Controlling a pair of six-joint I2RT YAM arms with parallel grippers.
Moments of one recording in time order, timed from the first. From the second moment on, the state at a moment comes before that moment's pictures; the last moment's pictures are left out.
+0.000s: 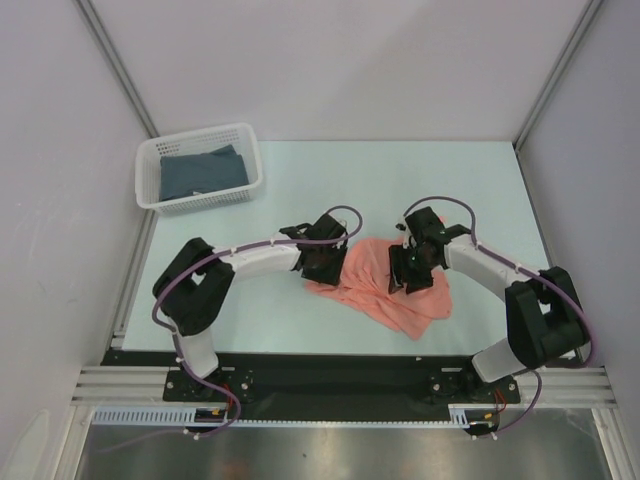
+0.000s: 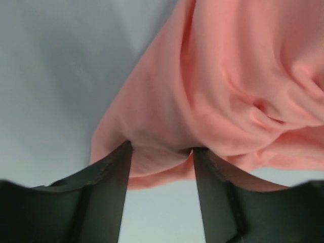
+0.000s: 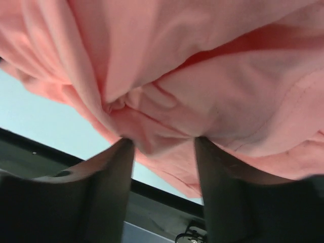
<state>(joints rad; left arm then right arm) -0.79 1.79 1.15 -0.48 -0.02 -0.46 0.41 1.47 0.91 -0.67 -0.25 0.32</state>
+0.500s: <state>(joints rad) -0.77 1.66 1.25 -0.63 -0.19 -0.40 0.44 1.40 1.25 -0.90 0.01 0.35</state>
